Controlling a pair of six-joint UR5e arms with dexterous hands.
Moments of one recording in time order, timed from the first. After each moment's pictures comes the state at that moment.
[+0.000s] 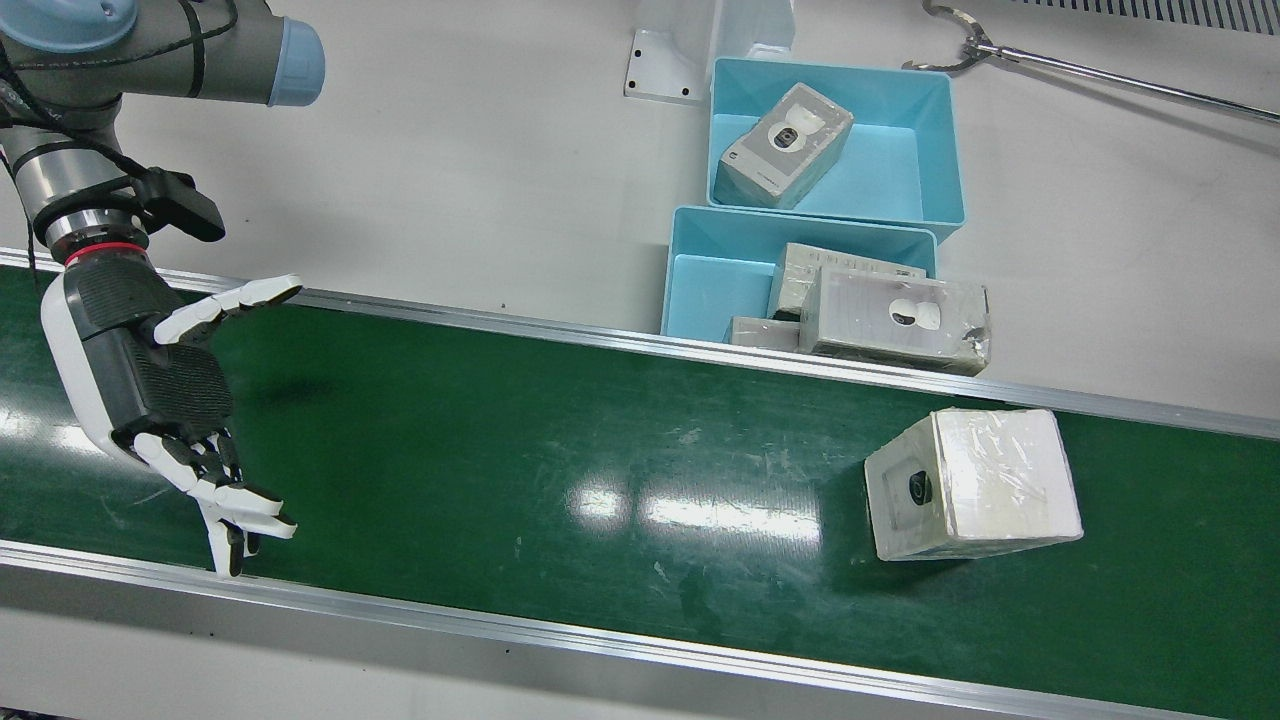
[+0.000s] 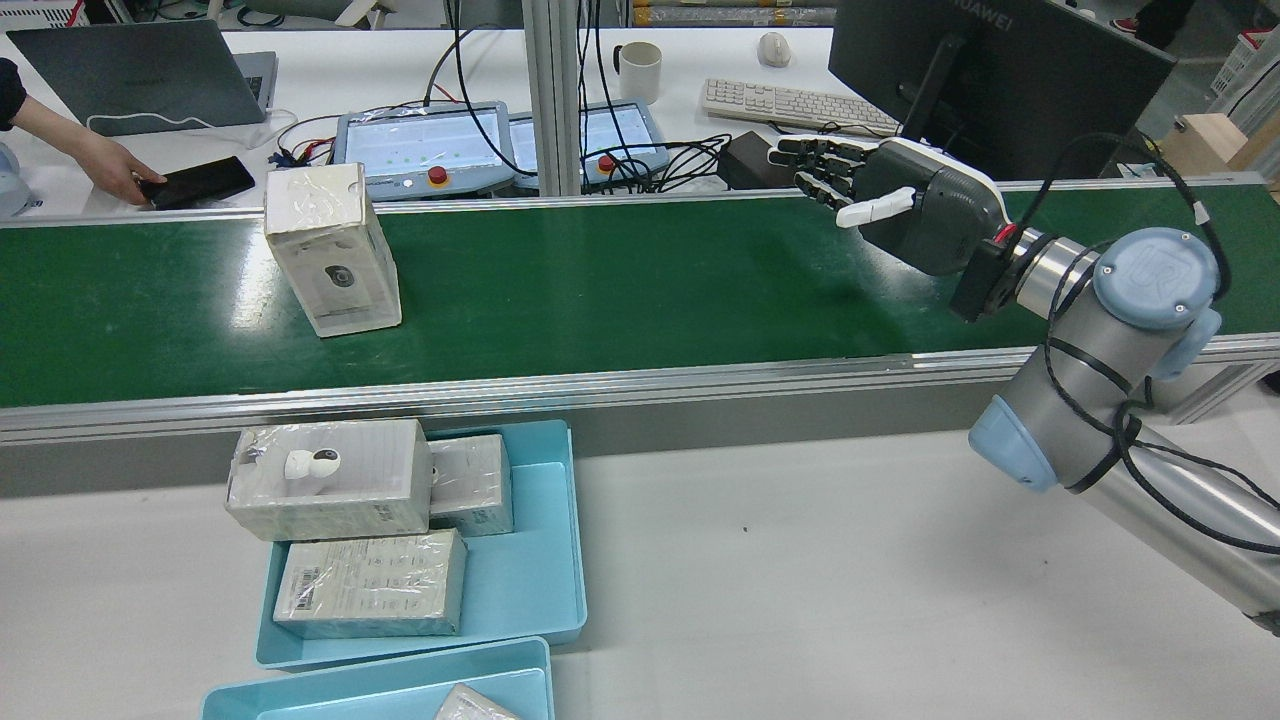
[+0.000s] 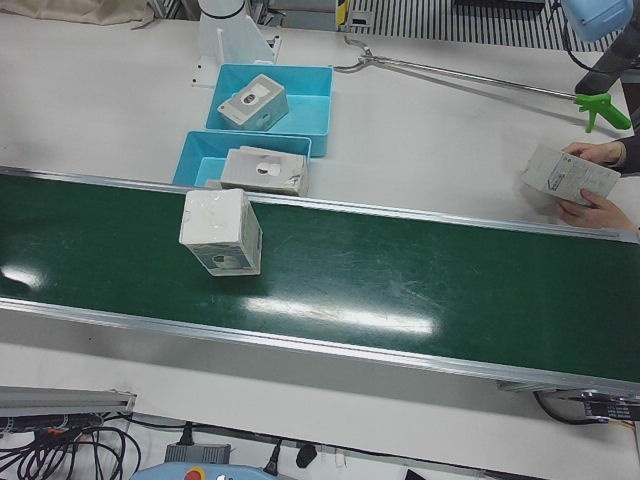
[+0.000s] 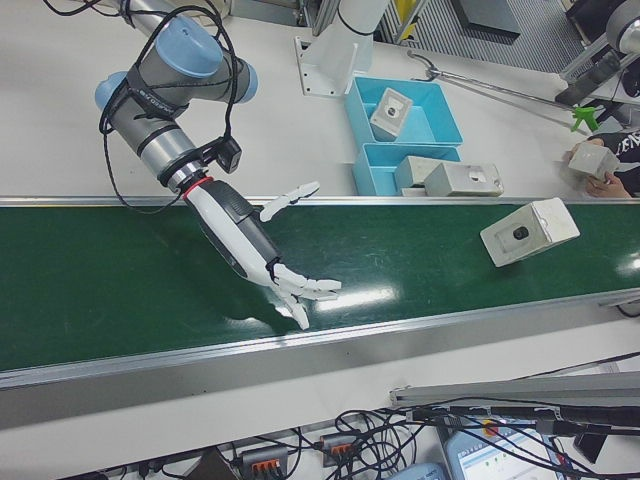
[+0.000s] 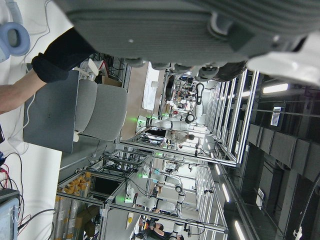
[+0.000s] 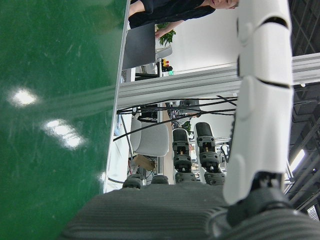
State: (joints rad) left arm -1.81 -1.79 -1.75 0.44 1.92 -0.15; right arm 1.03 -1.16 1.66 -3.31 -1.59 0.02
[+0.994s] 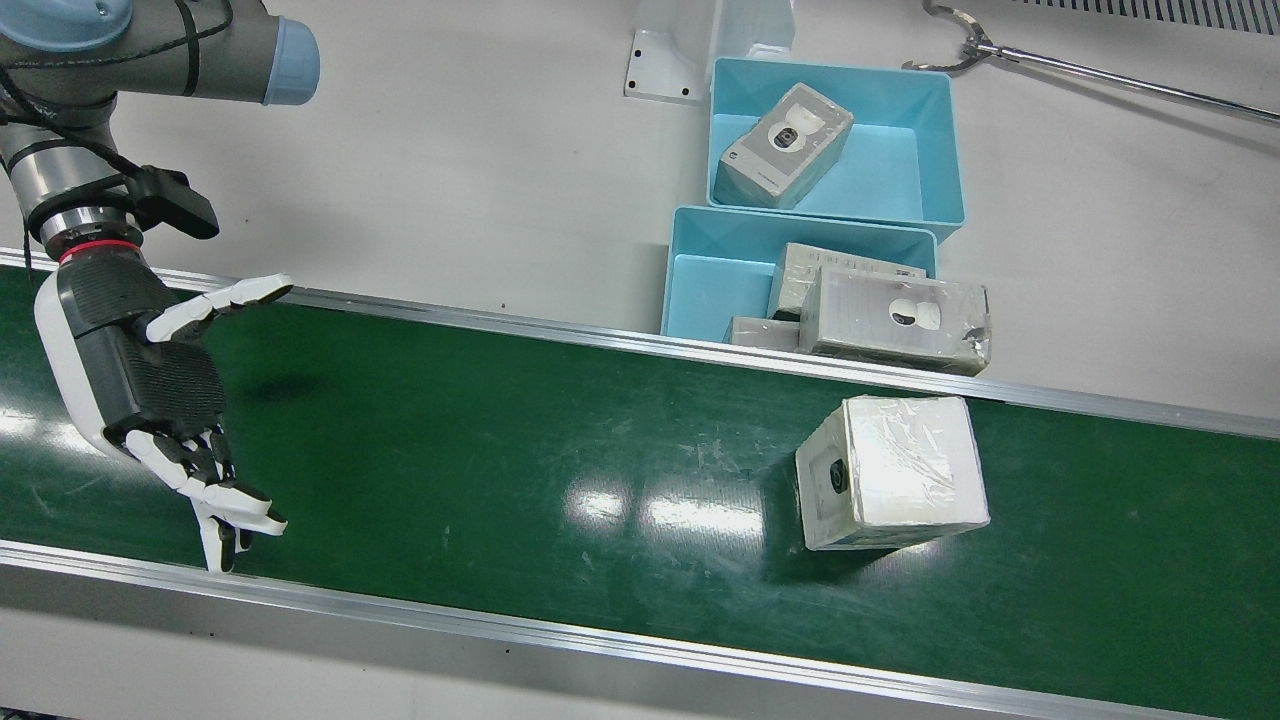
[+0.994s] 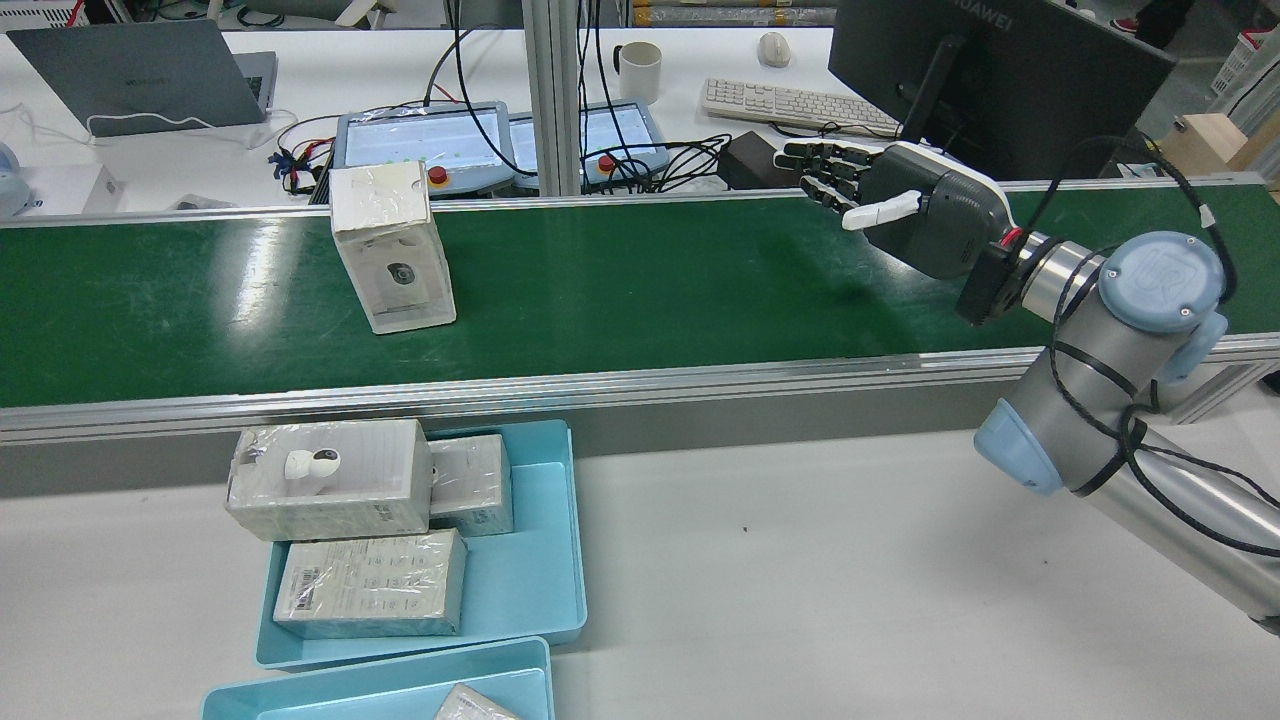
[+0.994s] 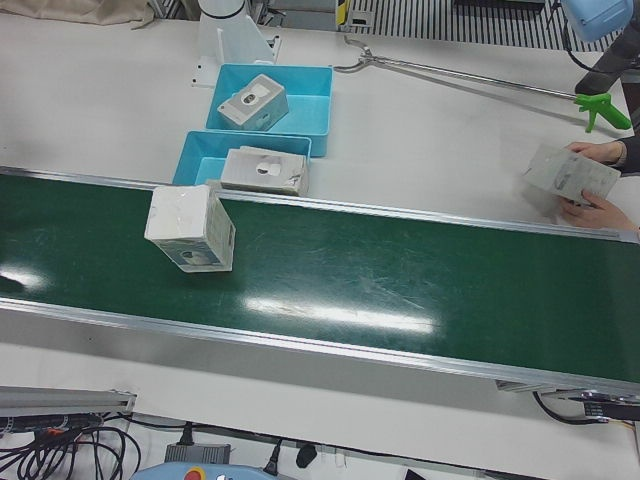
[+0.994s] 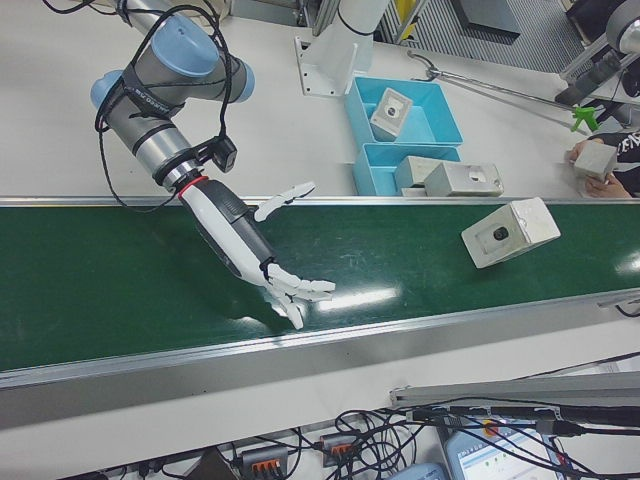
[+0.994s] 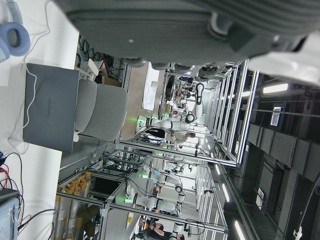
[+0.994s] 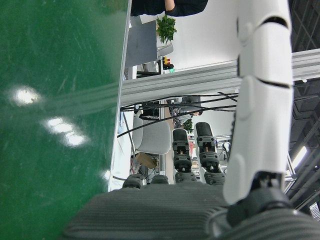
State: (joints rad) left arm -1.81 -1.79 -1.75 0.44 1.92 -0.15; right arm 1.04 -1.17 1.66 -3.31 -1.59 0.03
